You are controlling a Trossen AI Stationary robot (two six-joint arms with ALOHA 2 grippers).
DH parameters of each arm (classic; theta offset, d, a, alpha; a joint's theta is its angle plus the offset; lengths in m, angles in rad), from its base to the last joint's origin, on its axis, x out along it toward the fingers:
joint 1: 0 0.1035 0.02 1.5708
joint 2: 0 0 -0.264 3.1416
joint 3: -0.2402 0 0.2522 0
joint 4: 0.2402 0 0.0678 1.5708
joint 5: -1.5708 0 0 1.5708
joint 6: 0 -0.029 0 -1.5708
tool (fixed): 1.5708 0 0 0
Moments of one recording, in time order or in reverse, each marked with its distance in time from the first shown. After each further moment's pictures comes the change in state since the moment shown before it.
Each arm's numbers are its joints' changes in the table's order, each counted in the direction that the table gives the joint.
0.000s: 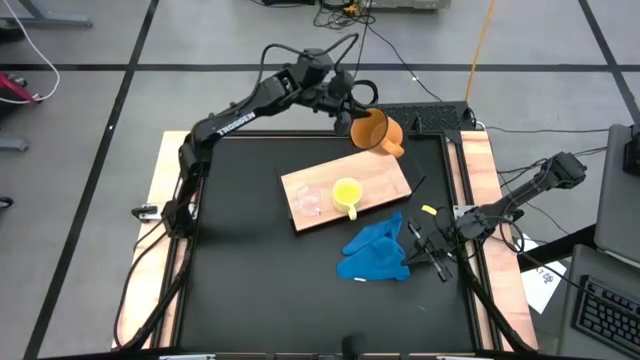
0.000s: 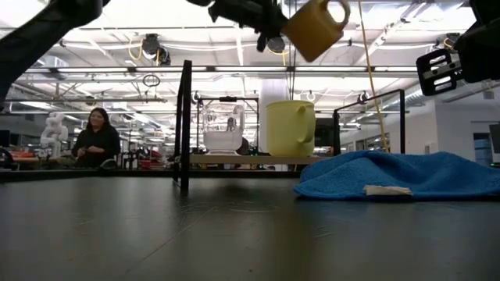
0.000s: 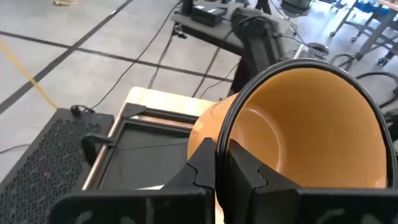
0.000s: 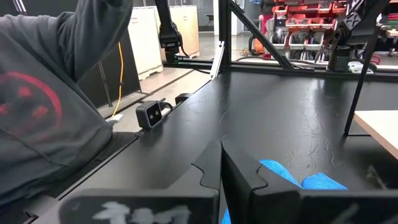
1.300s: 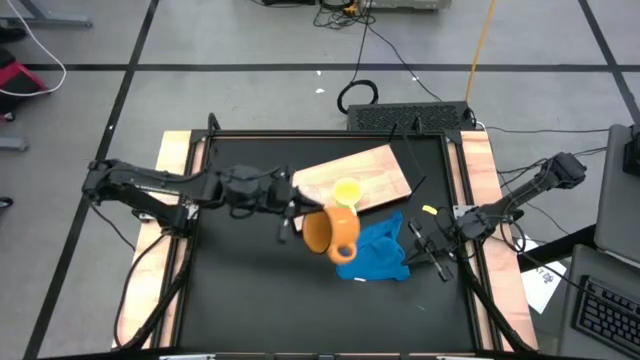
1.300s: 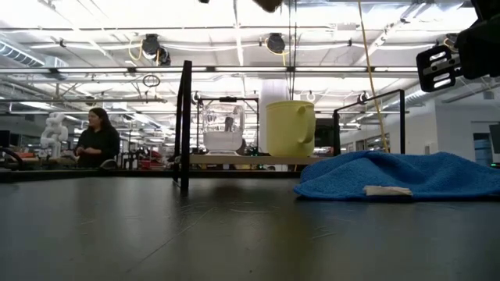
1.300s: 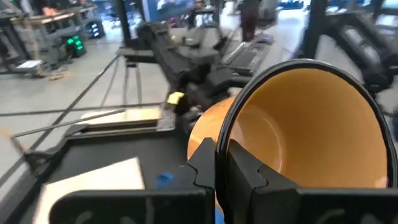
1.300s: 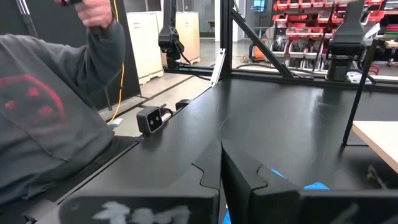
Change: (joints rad) left arm -0.581 0.801 1.246 -0.666 0.521 -0.052; right arm -0.001 0.014 0.000 -0.011 0.004 0.023
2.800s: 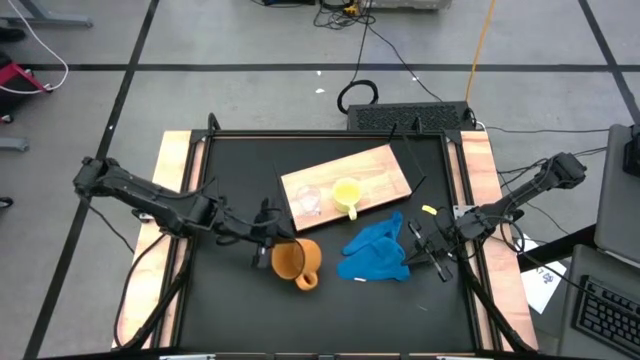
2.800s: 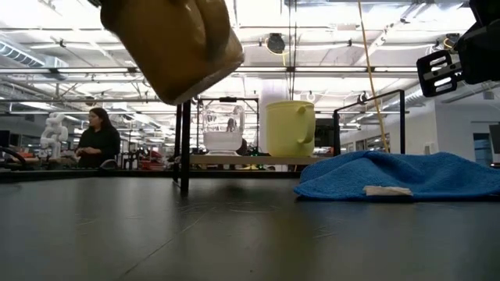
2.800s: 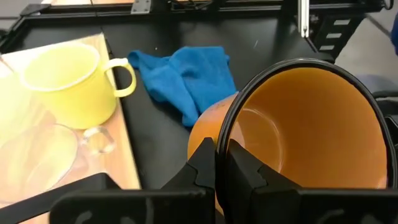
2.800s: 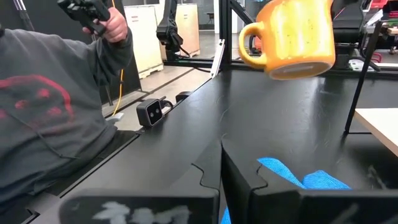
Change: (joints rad) left arm -0.198 0.121 0.262 0.231 0.154 0.156; right arm 0.000 0.002 0.000 0.033 0.000 -0.025
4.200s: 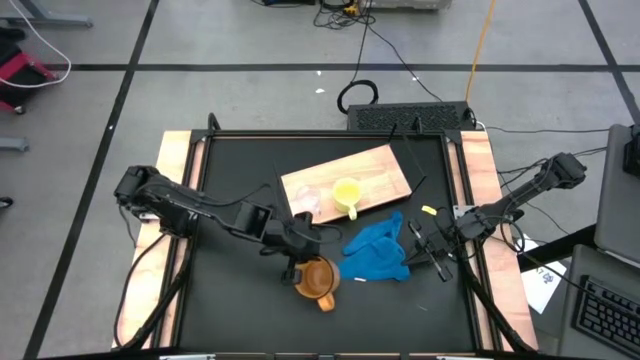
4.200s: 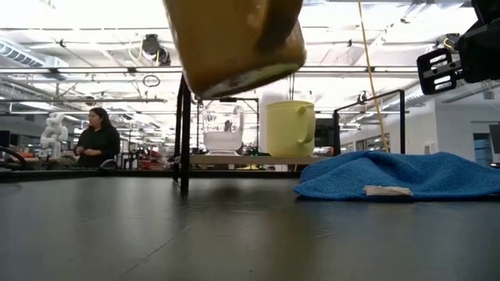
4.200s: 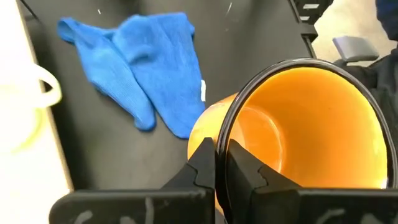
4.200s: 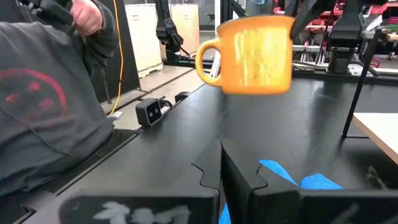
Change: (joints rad) left arm 0.010 -0.443 -0.528 0.343 -0.158 0.049; right arm 0.000 0.003 0.000 -0.001 0.000 0.026
